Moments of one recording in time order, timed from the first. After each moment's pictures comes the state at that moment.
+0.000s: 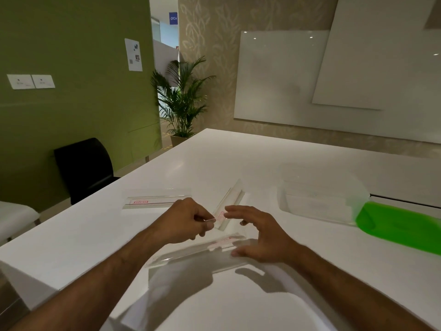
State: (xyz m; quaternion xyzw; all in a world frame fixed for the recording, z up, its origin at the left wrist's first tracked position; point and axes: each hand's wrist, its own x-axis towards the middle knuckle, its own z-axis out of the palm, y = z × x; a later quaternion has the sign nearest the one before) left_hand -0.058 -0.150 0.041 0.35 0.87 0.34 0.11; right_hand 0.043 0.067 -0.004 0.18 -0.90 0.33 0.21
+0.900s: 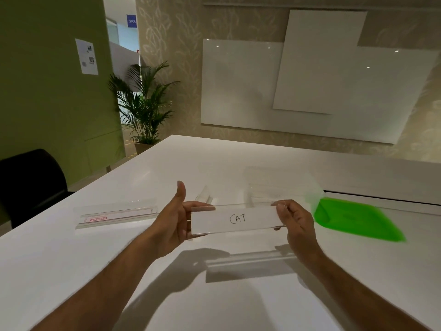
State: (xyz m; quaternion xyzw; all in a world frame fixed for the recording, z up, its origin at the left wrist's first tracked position) left_hand -0.055 -0.090 0.038 0.21 0.57 0.69 0.40; right_hand 0.102 0.153 0.000 -0.07 -0.73 0.53 0.44
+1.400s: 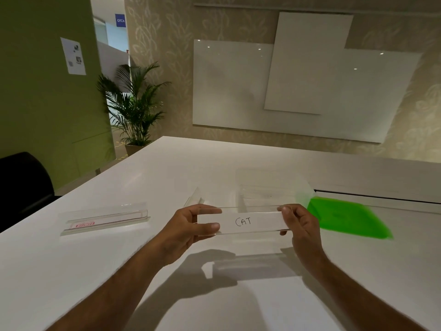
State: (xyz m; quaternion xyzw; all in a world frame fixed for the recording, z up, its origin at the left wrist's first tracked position) left_hand -0.046 -0.062 0.018 0.33 0.54 0.69 0.36; right_hand 0.122 0.169 -0.005 -0.11 -0.71 0.51 0.47
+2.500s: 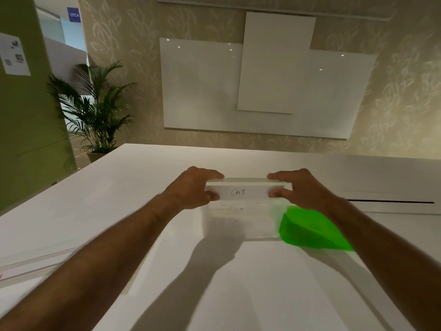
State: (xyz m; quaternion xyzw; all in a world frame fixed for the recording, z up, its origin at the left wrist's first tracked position) left_hand -0.109 0.121 0.093 0.56 0.78 0.28 -0.05; right_hand 0.107 0.332 0.105 -0.16 -0.95 0.14 0.25
